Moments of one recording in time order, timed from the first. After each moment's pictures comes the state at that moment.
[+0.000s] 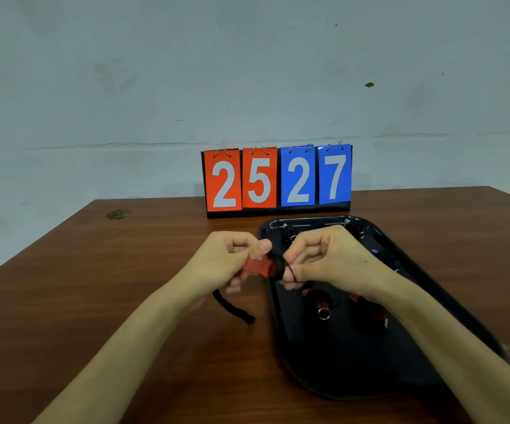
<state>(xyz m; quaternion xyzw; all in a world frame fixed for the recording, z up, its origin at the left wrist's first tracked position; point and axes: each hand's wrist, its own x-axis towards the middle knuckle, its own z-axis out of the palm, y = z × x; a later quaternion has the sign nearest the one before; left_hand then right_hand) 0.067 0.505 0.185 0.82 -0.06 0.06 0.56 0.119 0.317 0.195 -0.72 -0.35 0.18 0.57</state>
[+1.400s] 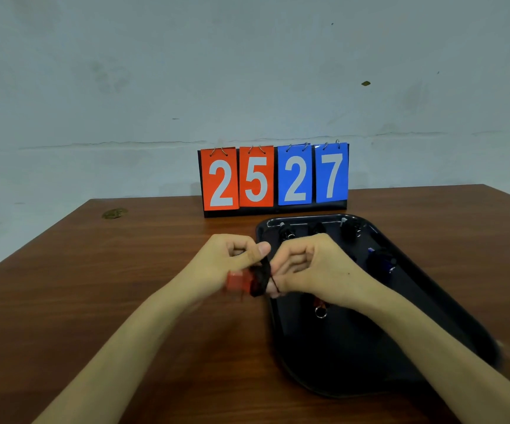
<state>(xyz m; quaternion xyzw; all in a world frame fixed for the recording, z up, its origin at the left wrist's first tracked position) 0.068 0.504 0.182 0.85 -0.08 0.06 0.52 0.113 0.327 0.182 -0.73 -0.40 0.13 0.54</state>
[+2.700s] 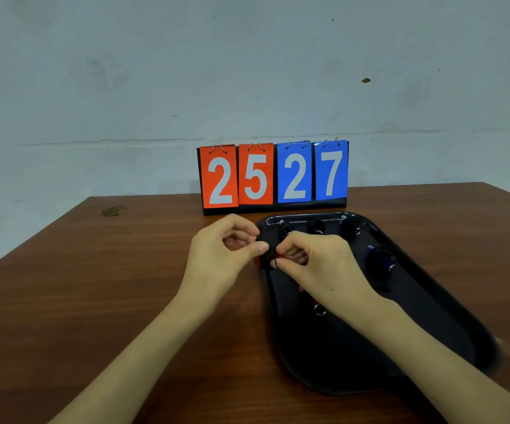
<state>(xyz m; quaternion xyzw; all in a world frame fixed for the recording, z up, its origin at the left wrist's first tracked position) 0.069 0.493 0.168 0.82 -0.01 0.31 0.48 0.116 0.333 0.162 -0.84 -0.37 -0.21 0.35</state>
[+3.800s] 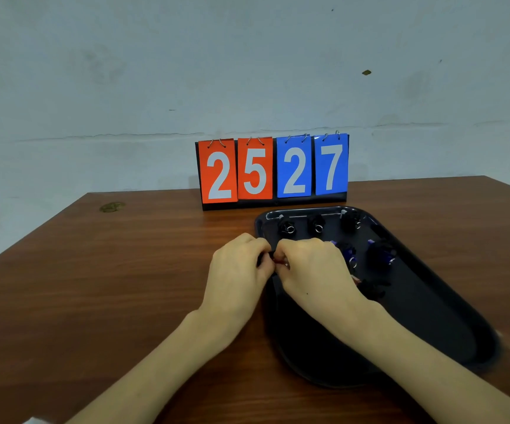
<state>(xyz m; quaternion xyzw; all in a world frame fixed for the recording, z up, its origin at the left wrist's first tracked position) 0.072 0.471 0.146 0.92 -0.04 0.33 0.22 0.118 0.349 0.144 -0.89 -0.31 -0.29 0.16</state>
